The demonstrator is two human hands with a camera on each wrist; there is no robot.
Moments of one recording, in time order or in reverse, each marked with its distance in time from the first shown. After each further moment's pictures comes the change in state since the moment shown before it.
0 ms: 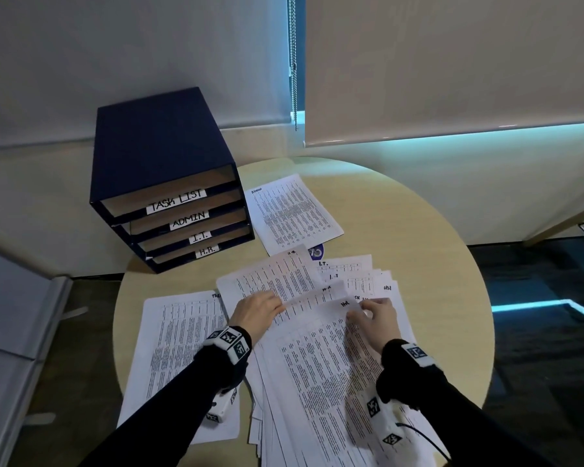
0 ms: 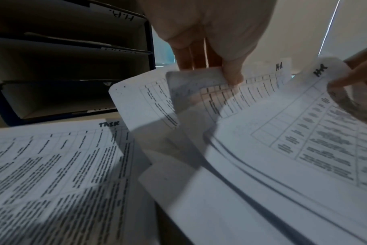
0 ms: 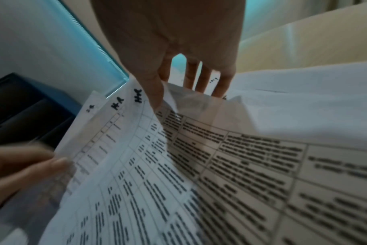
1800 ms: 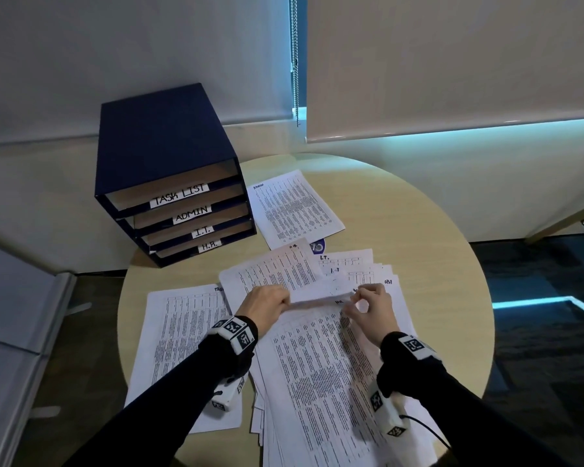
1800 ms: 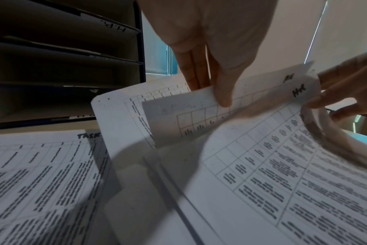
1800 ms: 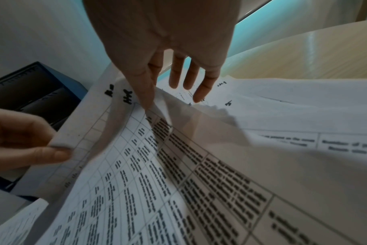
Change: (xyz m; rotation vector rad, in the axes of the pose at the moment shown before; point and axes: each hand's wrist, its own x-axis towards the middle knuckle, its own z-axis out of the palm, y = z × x) left_hand -0.001 0.015 -0.012 -0.063 -0.068 -0.010; right_hand -0.012 -0.013 -0.004 0.011 -0.027 -0.201
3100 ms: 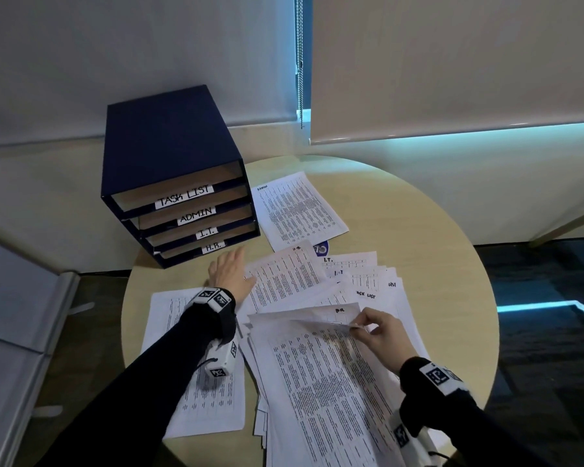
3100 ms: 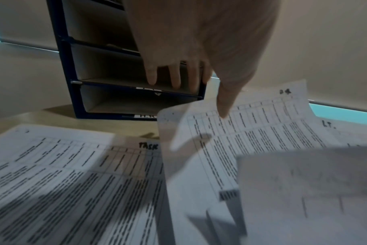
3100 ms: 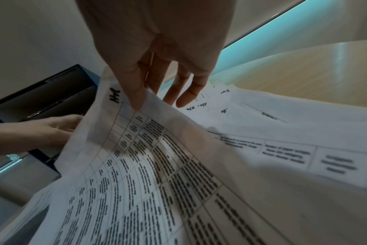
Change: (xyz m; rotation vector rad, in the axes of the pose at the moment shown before) left_hand 0.027 -0.066 -0.027 0.083 0.073 -0.443; right_hand -0.033 0.003 -0.009 0.125 -0.105 -0.047
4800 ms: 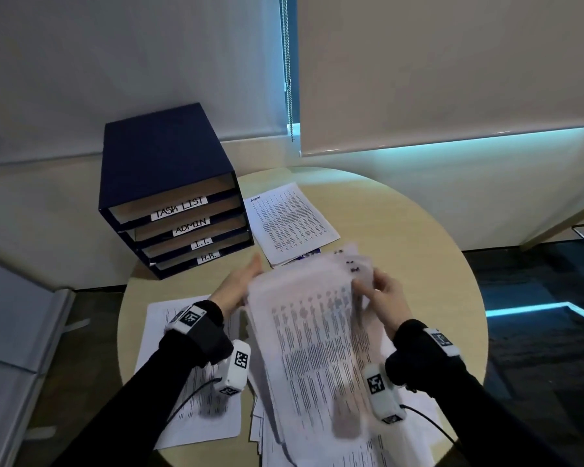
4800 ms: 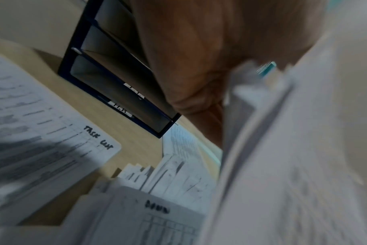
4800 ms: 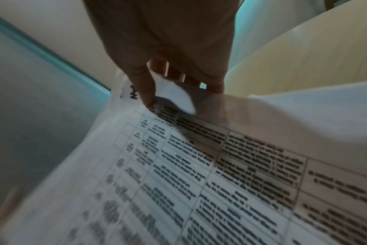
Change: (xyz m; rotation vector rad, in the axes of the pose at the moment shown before) left_hand -0.062 0.055 -0.066 -0.998 -0.352 -0.023; right_hand 0.026 -0.053 -0.029 0.411 0.200 0.068
